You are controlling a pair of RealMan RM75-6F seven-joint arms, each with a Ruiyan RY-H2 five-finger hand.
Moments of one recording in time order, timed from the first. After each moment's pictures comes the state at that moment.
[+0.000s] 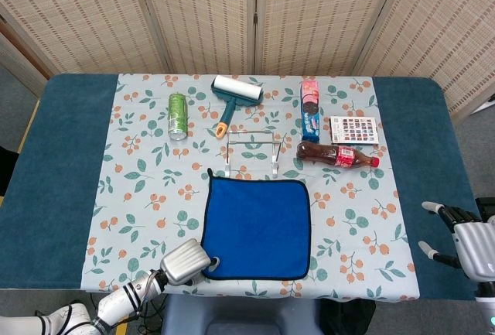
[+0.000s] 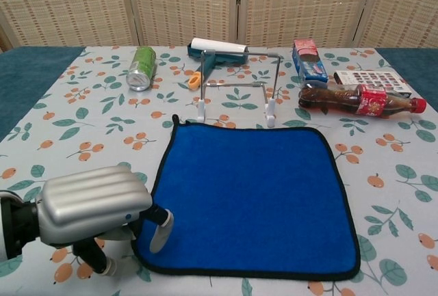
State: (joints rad) left arm -0.62 -1.54 0.09 -1.54 1.74 0.93 0.23; right arm 0.04 -1.06 0.01 -1.58 -1.58 1.52 0.13
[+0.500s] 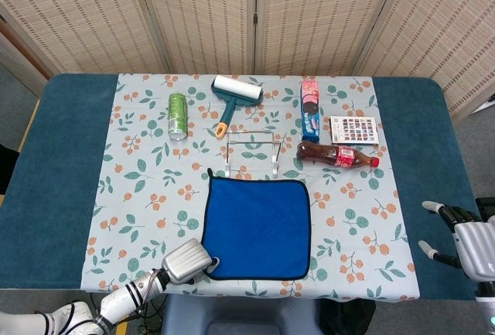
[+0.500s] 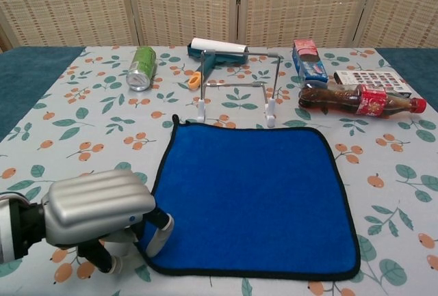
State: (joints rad) left arm -0.64 -1.56 0.10 -1.52 1.71 0.92 0.22; right arm 0.04 -1.06 0.01 -1.58 -1.58 1.52 0.13
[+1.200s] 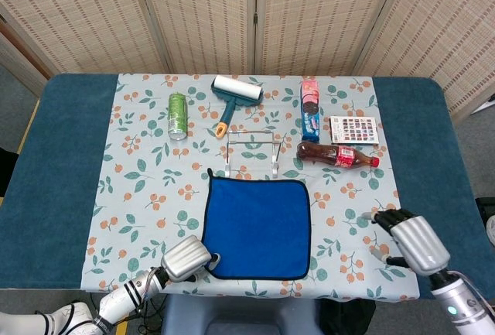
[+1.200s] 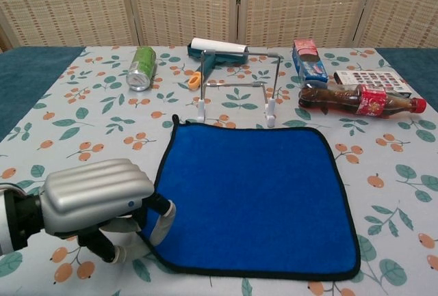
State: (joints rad) left arm -0.64 -1.56 0.10 -1.53 1.71 0.99 0.16; right arm 0.19 -1.07 -0.03 -1.65 -1.80 1.35 0.05
